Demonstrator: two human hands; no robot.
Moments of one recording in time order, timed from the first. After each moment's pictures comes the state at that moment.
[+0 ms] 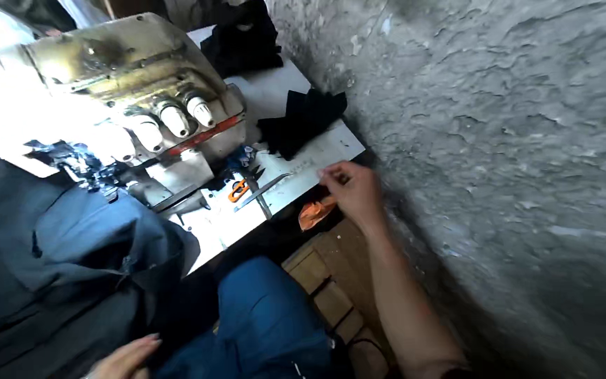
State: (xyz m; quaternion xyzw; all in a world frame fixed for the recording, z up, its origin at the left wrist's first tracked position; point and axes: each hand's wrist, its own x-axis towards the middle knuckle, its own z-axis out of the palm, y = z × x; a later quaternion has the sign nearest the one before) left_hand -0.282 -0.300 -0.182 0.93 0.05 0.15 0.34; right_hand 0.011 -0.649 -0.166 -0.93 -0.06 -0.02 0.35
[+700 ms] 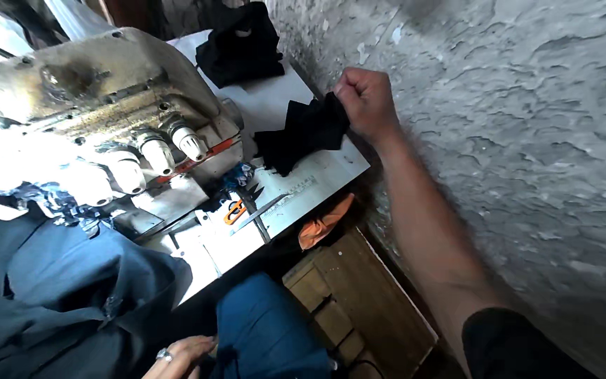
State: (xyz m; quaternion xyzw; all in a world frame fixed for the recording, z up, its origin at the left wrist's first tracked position) left_hand -0.235 -0.343 -0.199 0.89 0.02 -0.02 0.46; right_hand 0.194 -0.650 -0.116 -0.83 -0.33 -0.14 0.42
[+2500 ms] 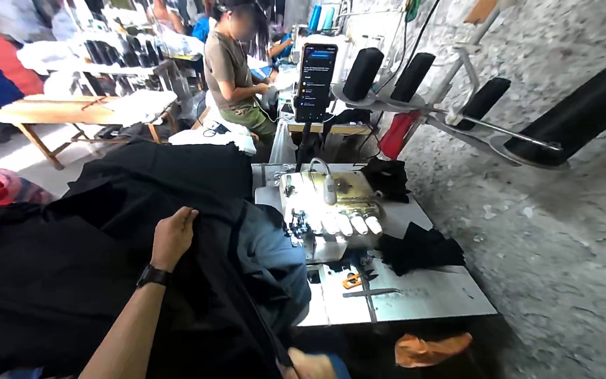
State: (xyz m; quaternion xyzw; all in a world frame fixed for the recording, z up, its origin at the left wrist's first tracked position) left_hand -0.170 -0.063 -0.146 0.89 0.24 0.34 0.19; right_hand -0.163 -0.465 -0.161 -0.76 -0.40 0.22 0.46
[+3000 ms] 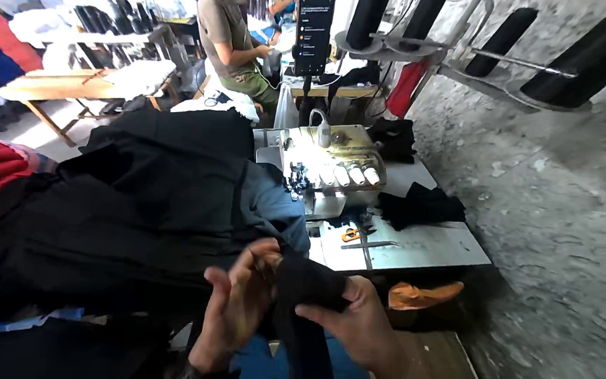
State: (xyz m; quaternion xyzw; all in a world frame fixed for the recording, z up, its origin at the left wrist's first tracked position) left_hand -0.248 -0.305 -0.121 0.47 -0.09 0.17 0.86; right_hand -0.143 -0.483 -0.094 -0.56 -0.39 0.19 0.70
